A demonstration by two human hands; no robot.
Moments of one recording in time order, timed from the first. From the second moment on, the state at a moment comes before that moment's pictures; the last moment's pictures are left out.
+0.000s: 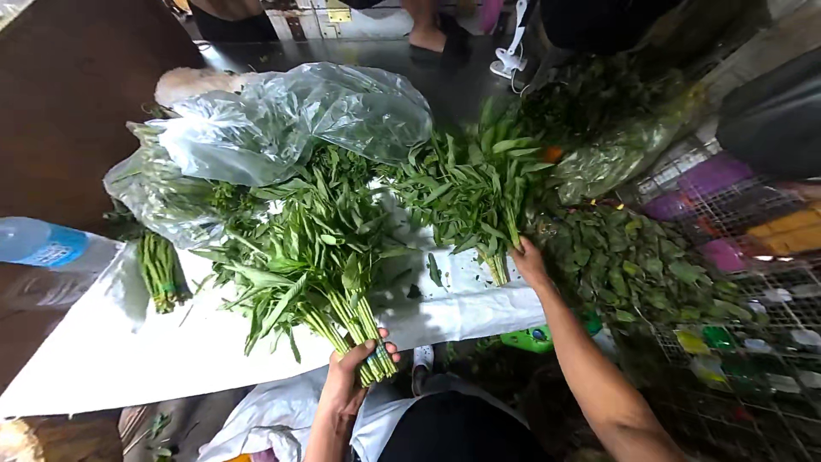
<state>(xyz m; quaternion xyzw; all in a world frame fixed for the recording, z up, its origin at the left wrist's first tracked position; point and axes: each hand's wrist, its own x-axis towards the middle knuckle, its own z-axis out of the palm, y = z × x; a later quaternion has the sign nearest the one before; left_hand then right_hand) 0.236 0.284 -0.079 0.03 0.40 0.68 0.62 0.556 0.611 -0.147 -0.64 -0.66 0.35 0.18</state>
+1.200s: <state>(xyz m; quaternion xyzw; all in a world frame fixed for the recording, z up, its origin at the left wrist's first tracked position) 0.274 0.282 -0.121 -0.08 0.34 0.80 0.49 0.331 0.387 -0.060 -0.31 -0.65 0.70 0.01</state>
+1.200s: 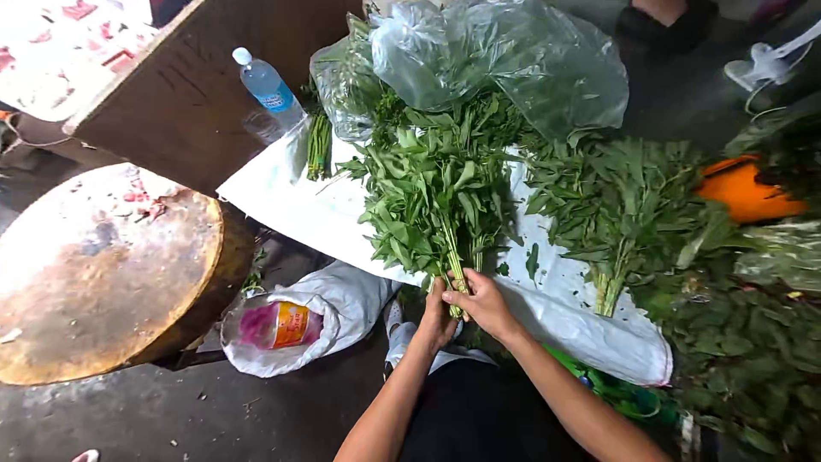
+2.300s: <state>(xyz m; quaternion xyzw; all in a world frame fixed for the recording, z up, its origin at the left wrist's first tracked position) 0.263 0.296 -0.085 -0.10 0.57 0.70 0.42 0.437 0.459 -0.074 -0.49 -0.68 0.50 0.21</state>
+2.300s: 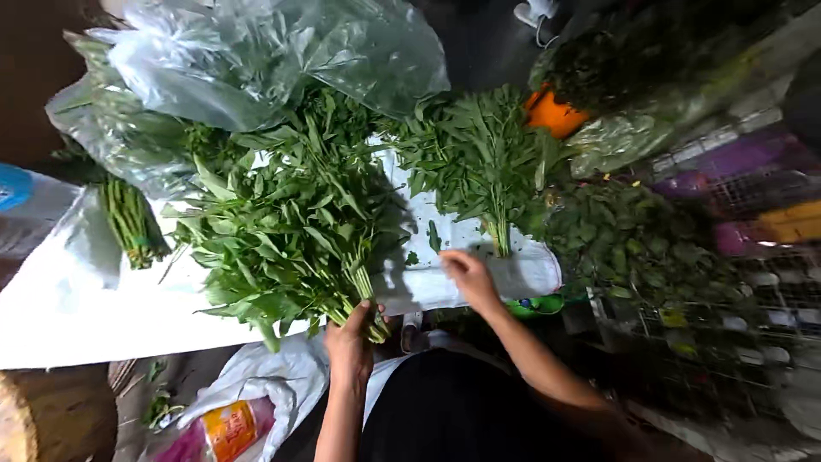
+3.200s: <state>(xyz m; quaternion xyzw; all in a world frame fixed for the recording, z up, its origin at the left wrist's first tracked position) 0.262 0.294 -0.102 -0.13 0.54 0.65 0.52 0.469 0.502 0.034 -0.37 -0.74 0.35 0.44</state>
